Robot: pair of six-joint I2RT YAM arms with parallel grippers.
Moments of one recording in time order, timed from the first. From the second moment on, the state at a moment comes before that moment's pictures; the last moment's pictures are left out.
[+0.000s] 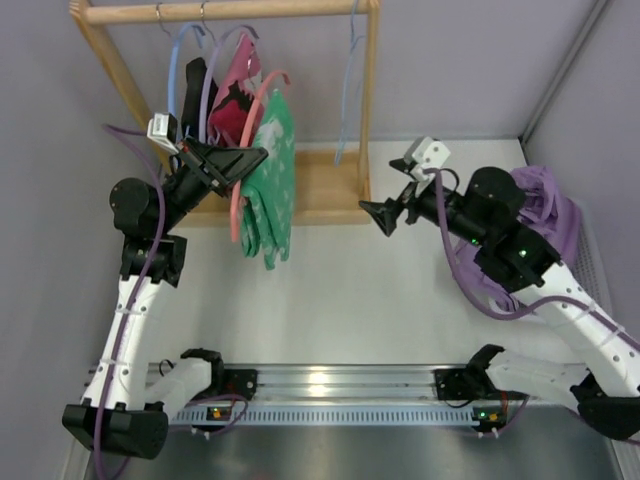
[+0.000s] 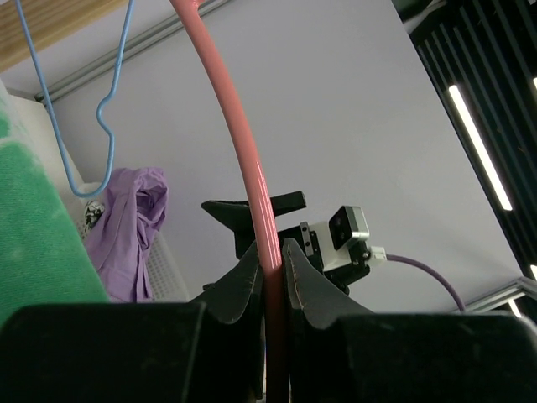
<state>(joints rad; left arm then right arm) -0.11 0.98 1.14 0.28 0.70 -1.47 0.67 1.01 1.27 -0.29 -0.22 -0.23</state>
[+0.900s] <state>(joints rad) -0.11 0.94 1.11 0.20 0.65 -1.49 1.37 1.48 1.38 0.20 0.55 -0.27</state>
